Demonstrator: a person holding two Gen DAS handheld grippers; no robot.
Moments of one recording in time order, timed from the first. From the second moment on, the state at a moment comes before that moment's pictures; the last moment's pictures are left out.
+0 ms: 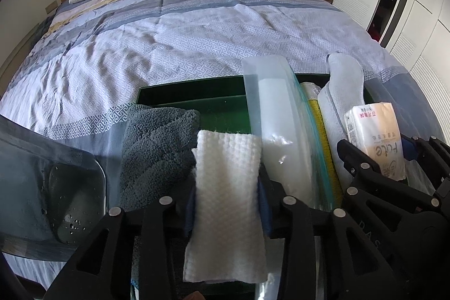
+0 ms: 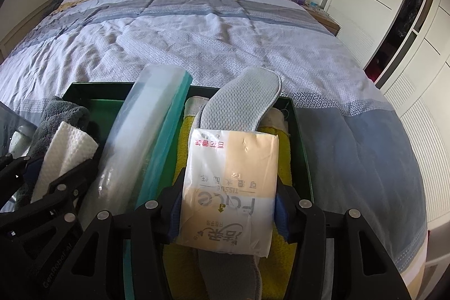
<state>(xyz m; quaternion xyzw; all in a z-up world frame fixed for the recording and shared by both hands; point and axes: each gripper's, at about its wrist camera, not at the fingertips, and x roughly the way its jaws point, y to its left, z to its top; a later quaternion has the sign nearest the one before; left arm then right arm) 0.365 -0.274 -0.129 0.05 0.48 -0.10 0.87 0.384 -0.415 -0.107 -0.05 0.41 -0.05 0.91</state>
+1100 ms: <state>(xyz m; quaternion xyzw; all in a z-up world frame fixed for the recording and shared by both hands) 0.366 -0.272 -0.128 0.05 0.48 -0.09 0.87 0.382 -0.420 -0.106 -0.06 0.41 -0.06 0.91</state>
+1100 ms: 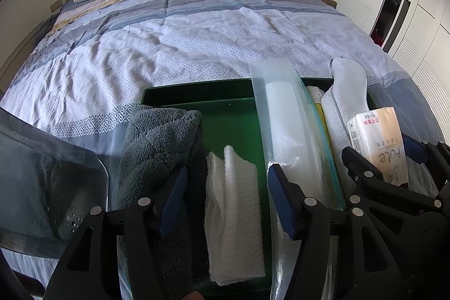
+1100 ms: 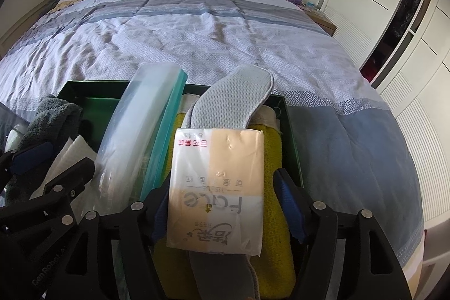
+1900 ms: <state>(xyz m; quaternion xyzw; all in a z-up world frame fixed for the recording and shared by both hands) 0.364 -0.261 -0.121 0.03 0.46 -0.08 0.89 0.369 -0.437 -0.096 -0.03 0.39 -0.08 0.92</state>
